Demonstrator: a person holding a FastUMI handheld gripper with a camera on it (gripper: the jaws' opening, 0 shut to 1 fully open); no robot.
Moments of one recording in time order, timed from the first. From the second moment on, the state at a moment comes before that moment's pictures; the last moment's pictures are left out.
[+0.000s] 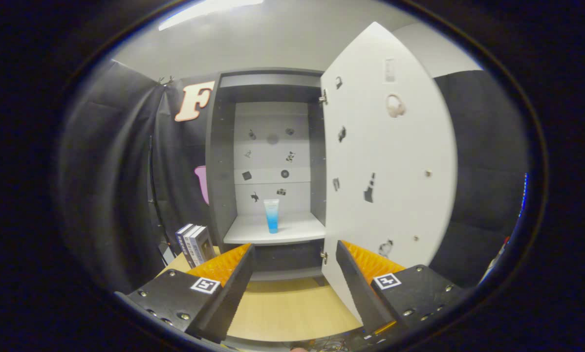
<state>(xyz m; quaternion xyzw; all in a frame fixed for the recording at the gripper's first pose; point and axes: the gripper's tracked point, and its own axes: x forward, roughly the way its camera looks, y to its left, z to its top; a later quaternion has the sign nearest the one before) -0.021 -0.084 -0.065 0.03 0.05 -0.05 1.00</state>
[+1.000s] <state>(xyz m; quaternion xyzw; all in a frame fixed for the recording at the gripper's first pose) -0.009 -0.314 -0.072 0.04 0.05 -0.09 0.99</state>
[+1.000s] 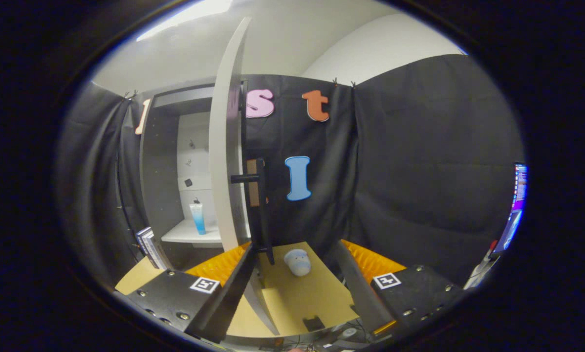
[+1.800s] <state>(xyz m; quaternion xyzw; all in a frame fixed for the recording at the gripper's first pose) 0.011 -0.212 -0.076 0.08 0.06 0.12 0.99</state>
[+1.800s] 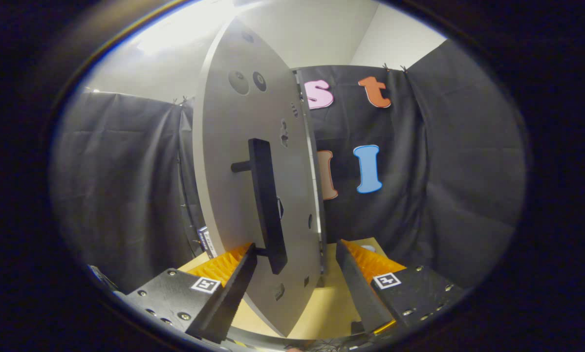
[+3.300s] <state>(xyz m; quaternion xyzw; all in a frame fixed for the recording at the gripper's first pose) 0.207 0.074 -0.082 0.00 0.03 0.10 0.99</state>
